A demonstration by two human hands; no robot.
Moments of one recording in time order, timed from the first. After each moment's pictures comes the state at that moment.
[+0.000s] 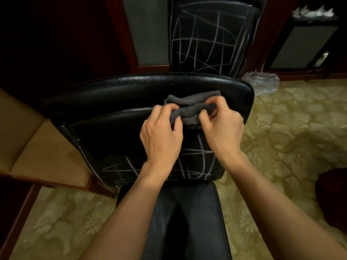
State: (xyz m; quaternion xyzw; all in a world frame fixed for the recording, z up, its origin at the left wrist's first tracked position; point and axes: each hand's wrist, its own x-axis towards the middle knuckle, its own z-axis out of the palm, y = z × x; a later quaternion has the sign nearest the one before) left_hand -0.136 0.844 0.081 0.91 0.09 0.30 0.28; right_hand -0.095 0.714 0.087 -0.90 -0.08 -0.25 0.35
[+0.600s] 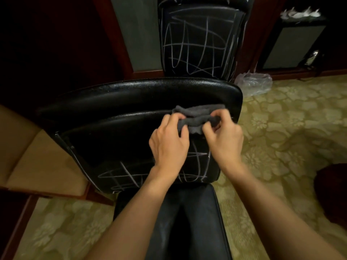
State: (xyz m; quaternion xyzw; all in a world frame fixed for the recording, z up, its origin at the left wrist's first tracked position) left_hand -0.128 0.814 0.068 0.92 0.08 0.23 0.29; right_hand -0.096 0.683 0.061 -0.90 -0.03 -0.22 0.38
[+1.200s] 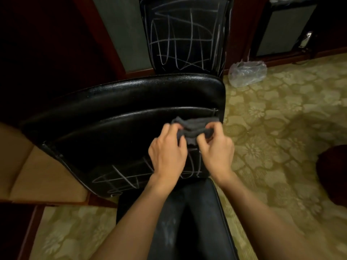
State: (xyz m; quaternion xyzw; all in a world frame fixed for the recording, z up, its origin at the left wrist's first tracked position) left_hand -0.138 0.794 0.048 0.95 0.05 0.18 0.24; right_hand -0.119 0.669 0.020 -0.89 0.04 -0.19 0.42
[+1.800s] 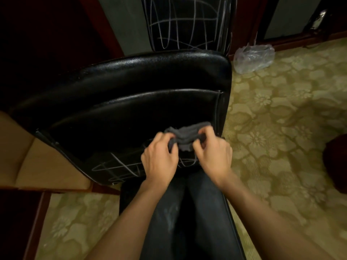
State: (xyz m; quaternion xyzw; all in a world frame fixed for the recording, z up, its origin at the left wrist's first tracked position) left_hand -0.169 0.817 0.006 0.96 0.08 0.14 0.23; right_hand -0.146 0.675 -0.016 -0.93 -0.02 -0.13 0.35
